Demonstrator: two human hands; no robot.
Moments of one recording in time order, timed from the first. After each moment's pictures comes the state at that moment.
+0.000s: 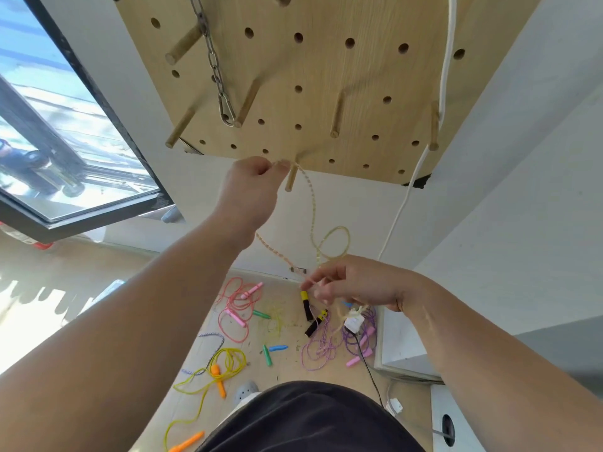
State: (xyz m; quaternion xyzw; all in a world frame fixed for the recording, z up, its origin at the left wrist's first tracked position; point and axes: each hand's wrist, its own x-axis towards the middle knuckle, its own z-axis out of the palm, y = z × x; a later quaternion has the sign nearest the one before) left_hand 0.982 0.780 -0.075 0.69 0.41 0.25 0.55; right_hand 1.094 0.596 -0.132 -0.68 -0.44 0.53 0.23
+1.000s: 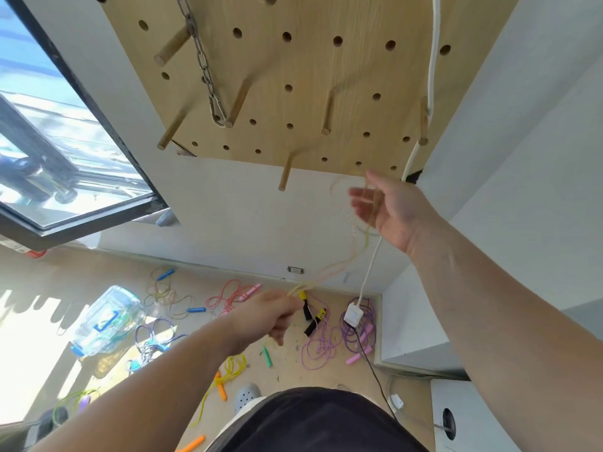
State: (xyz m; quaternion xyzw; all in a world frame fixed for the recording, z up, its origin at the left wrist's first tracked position) left_hand 0.902 0.712 -0.193 0.65 0.32 -0.13 0.68; right_hand 1.150 0.622 -0.094 -0.62 -0.04 0.42 0.66
